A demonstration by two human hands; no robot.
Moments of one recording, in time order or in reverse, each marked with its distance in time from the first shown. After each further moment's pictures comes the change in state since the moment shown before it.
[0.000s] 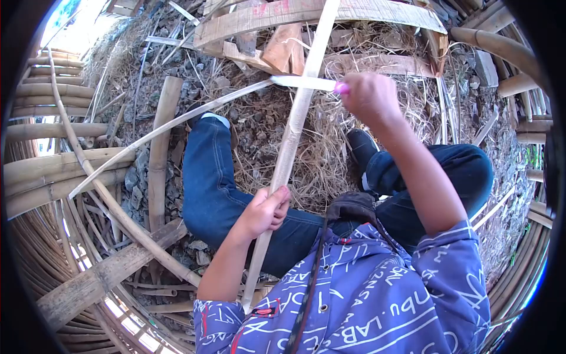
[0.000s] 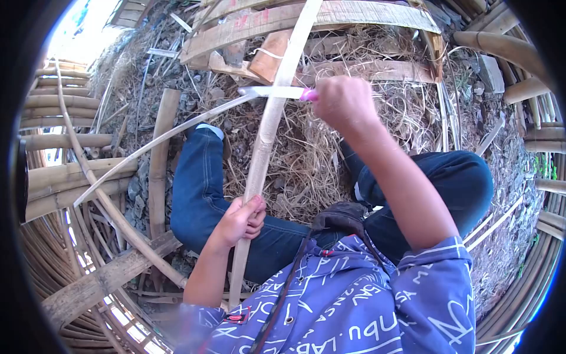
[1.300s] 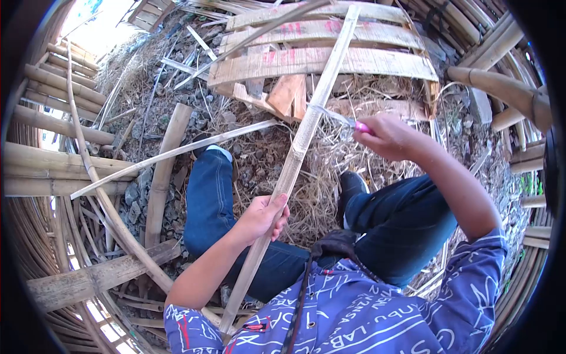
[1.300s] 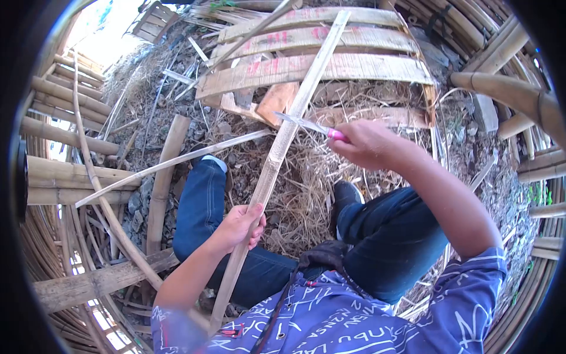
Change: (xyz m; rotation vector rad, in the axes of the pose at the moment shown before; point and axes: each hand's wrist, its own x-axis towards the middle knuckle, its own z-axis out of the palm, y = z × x) left_hand 0.026 0.044 0.011 0.109 0.077 0.037; right_hand 0.023 0.047 -0.081 0.361 -0.610 -0.096
